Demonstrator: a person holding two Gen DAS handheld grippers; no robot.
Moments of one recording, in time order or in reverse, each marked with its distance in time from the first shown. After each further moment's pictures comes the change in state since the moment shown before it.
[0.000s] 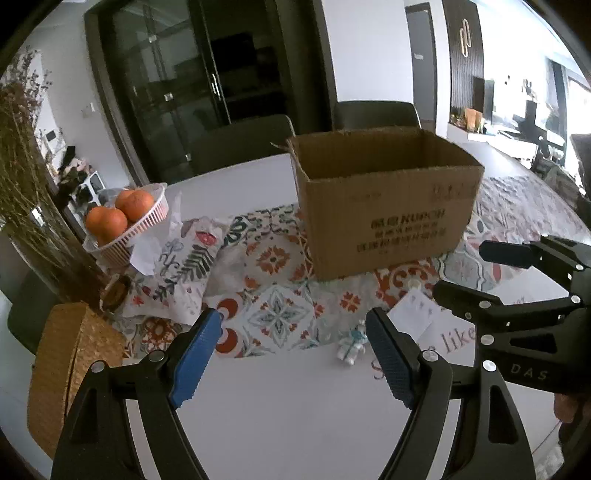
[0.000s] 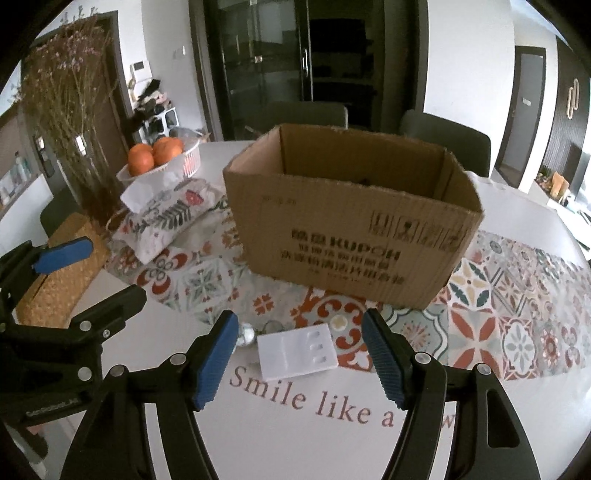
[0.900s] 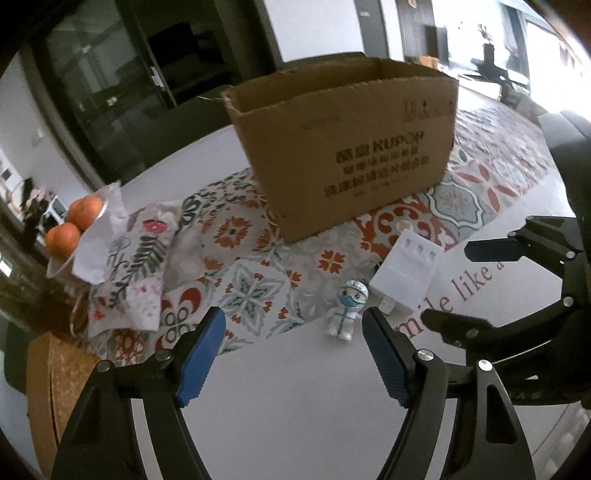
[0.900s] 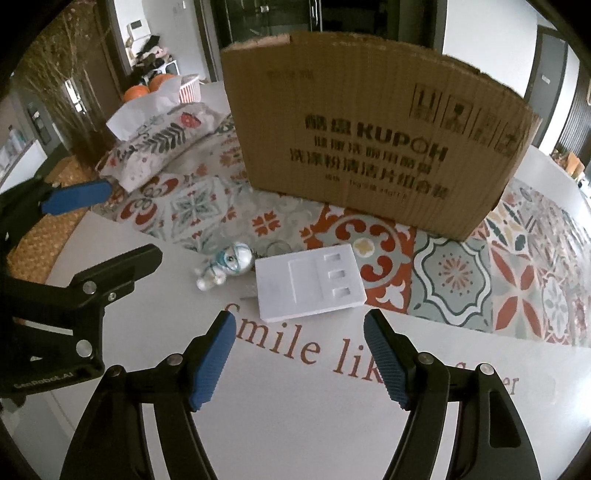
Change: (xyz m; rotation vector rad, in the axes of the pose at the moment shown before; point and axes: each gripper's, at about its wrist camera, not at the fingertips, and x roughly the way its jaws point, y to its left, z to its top) left arm 0.058 -0.020 -0.015 0.214 0.116 -0.094; right arm 0.057 0.005 -0.044 -0.012 0.199 0.030
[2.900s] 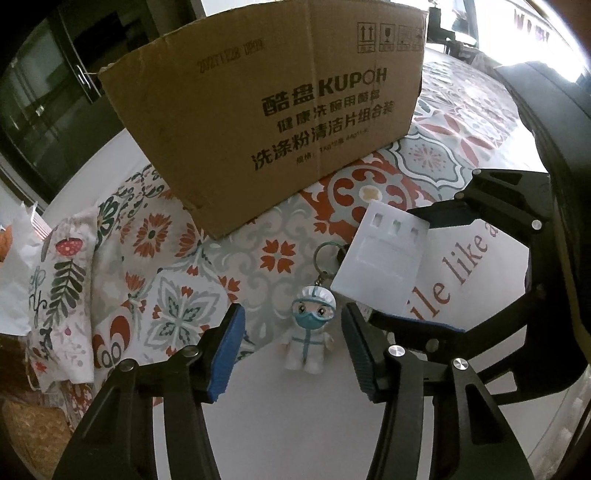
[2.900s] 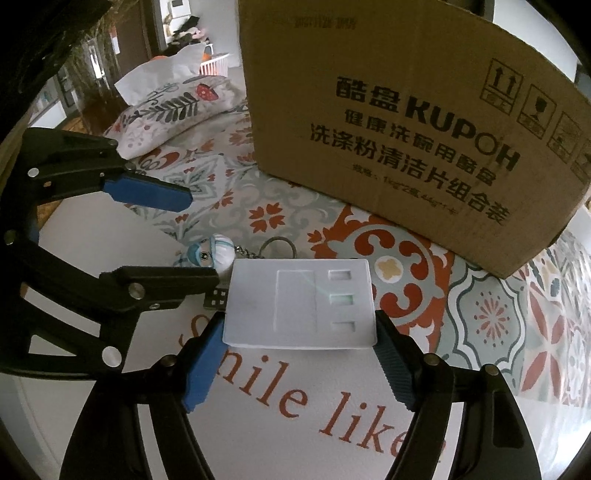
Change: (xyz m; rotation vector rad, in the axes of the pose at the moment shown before) left arm 0.062 -0.023 0.014 0.148 0.110 -0.192; right arm 0.050 0.003 0.002 -0.159 -0.028 0.030
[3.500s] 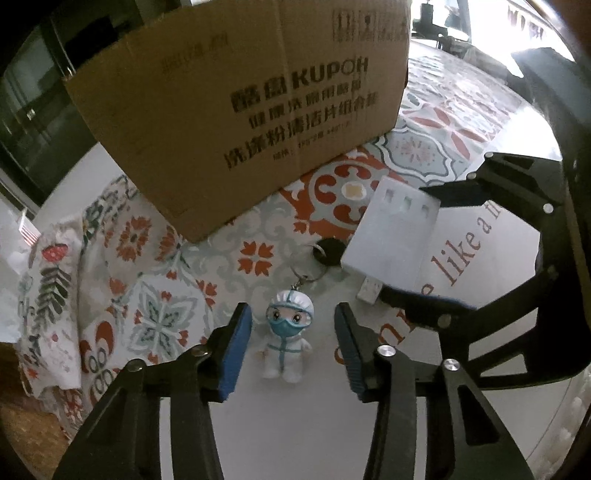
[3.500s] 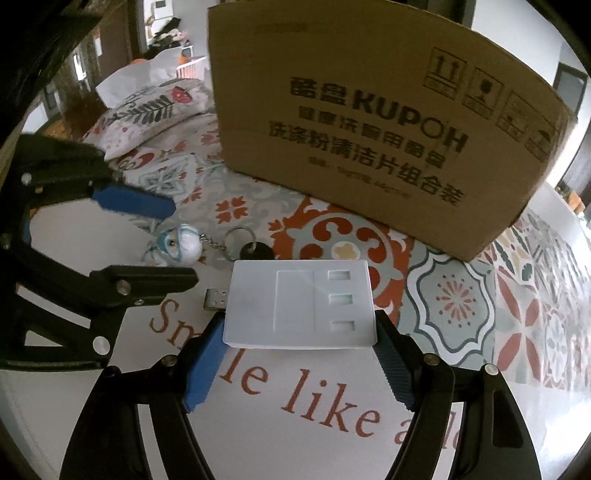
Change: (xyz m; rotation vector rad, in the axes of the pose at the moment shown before) left arm 0.010 -0.012 0.004 0.010 0.017 -0.032; right arm -0.012 -0.019 -0.010 0.034 -0.006 -0.082
